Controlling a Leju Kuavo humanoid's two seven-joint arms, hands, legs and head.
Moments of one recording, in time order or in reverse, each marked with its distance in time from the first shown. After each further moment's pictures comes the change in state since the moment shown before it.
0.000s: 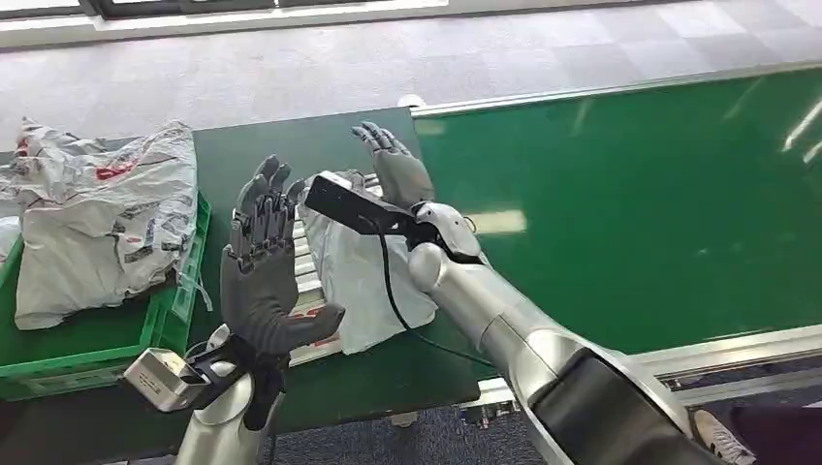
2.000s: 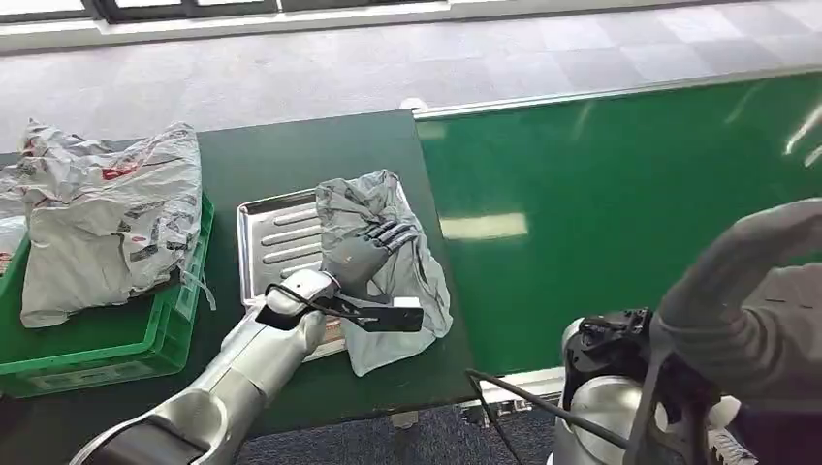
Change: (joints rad) left arm -0.523 0.050 -0.103 1.086 -1.195 0.280 0.392; right arm 0.671 -0.010 -0.392 -1.664 0.177 -0.410 -0.500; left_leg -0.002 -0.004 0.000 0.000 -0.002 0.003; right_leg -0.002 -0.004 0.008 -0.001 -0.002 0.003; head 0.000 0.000
